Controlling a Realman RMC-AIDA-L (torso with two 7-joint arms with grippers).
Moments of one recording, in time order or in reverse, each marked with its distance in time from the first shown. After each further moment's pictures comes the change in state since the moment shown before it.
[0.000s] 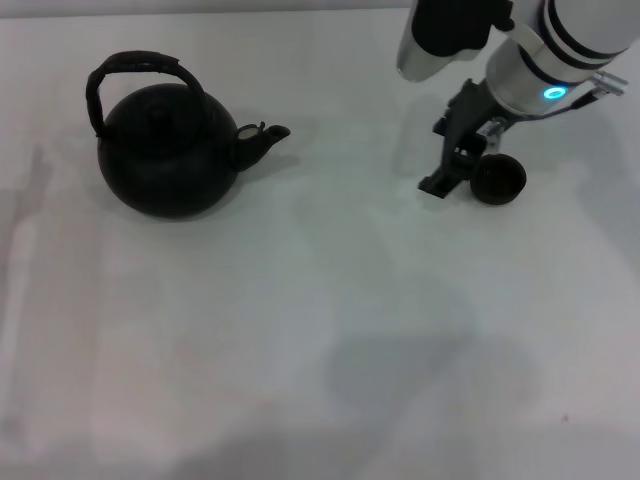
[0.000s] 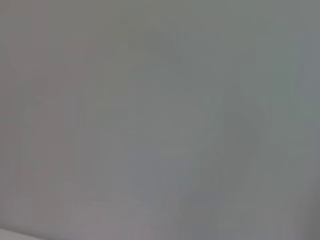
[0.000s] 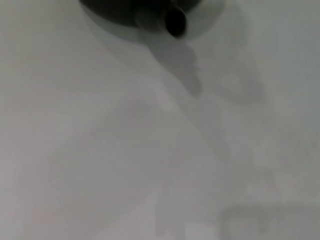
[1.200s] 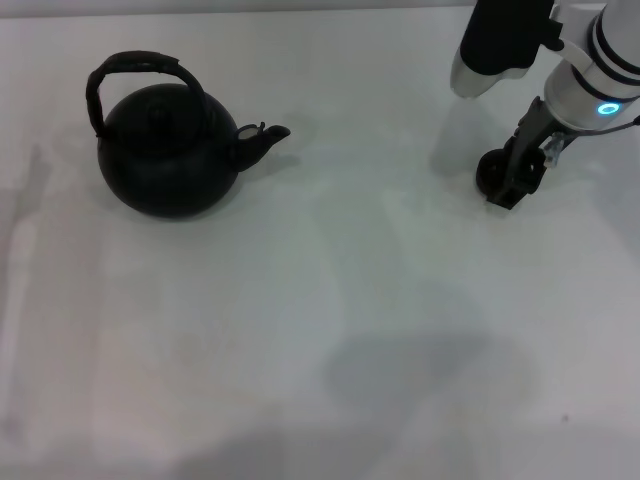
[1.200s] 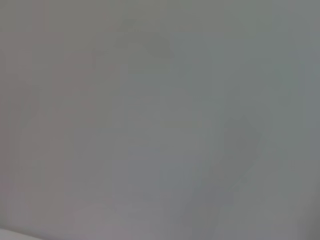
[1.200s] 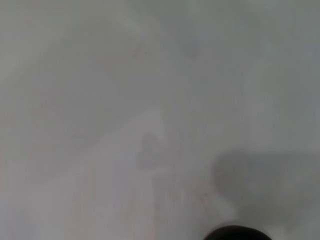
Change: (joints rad) left arm 0.002 0.000 -0.006 0.007 -0.004 0.004 0.000; right arm -0.029 -0.009 0.043 0.043 -0.149 0.044 0.048
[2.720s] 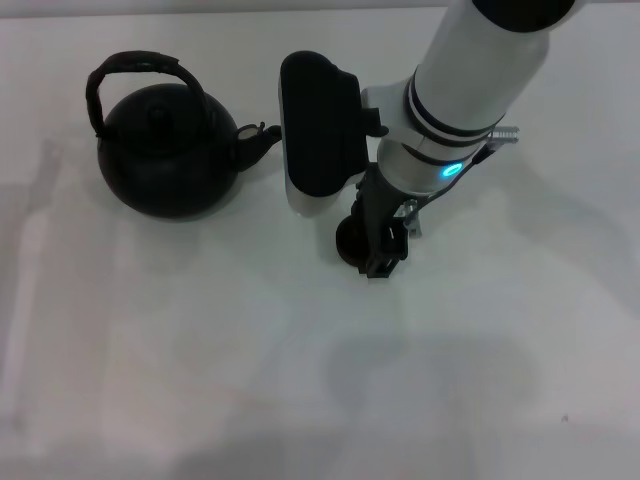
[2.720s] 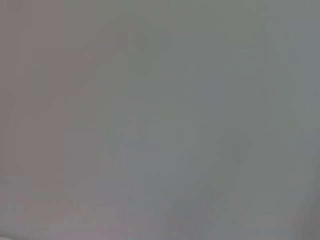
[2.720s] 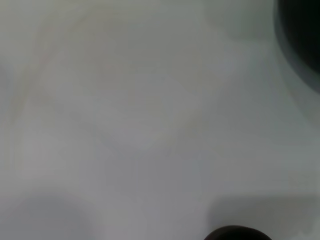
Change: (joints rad) left arm -0.010 0.000 0.003 0.013 0.001 0.006 0.000; right arm 0.184 0.016 -0.541 -0.065 0.394 -0.063 0.027
